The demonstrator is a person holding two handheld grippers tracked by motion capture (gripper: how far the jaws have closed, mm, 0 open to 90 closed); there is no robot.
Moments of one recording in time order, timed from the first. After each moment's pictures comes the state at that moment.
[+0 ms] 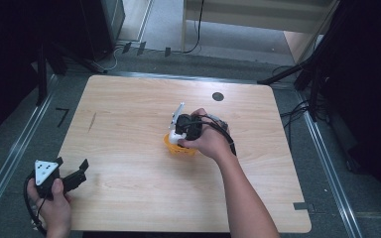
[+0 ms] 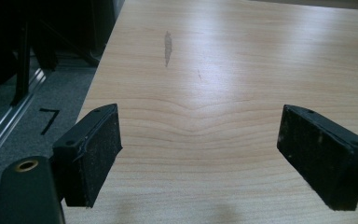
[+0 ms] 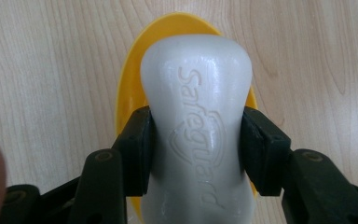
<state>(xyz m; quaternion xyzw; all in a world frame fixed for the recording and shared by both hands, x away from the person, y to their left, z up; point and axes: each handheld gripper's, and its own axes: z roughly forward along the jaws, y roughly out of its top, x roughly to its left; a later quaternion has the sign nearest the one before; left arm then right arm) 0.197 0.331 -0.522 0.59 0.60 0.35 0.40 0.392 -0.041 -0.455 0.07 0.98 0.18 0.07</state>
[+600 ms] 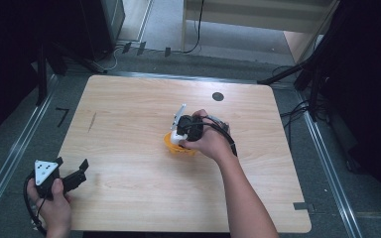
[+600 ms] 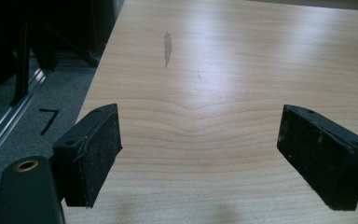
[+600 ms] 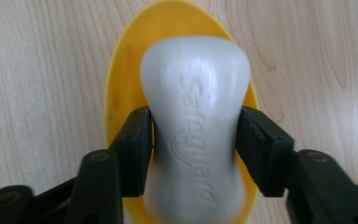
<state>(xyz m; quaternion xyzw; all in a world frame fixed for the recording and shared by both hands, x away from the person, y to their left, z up) 0.197 0.331 -0.522 0.59 0.60 0.35 0.40 0.393 -0.046 -0.462 0.07 0.98 0.19 0.08</state>
